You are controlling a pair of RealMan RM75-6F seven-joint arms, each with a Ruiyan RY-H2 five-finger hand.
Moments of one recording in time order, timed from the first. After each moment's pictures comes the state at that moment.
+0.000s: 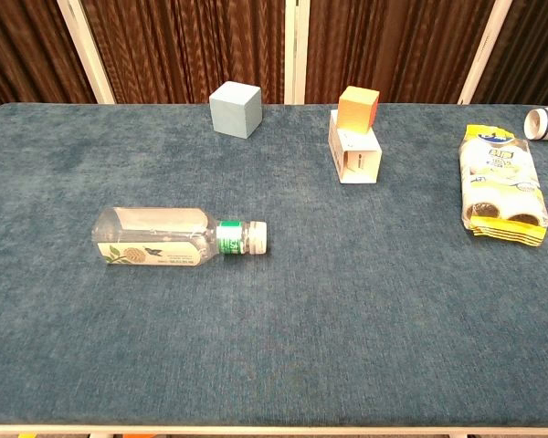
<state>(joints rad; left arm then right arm) -0.04 -1.11 -0.03 -1.69 1.50 1.55 0.27 0.10 -0.99 0.05 -1.74 -1.56 1.49 0.05</state>
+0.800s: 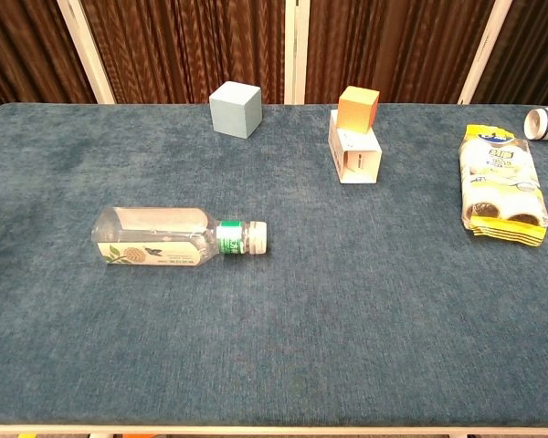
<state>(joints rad) -0.27 -1.10 -0.07 -1.75 1.56 1.25 0.24 0.15 -0.99 0.07 -1.72 -1.56 1.43 0.07</state>
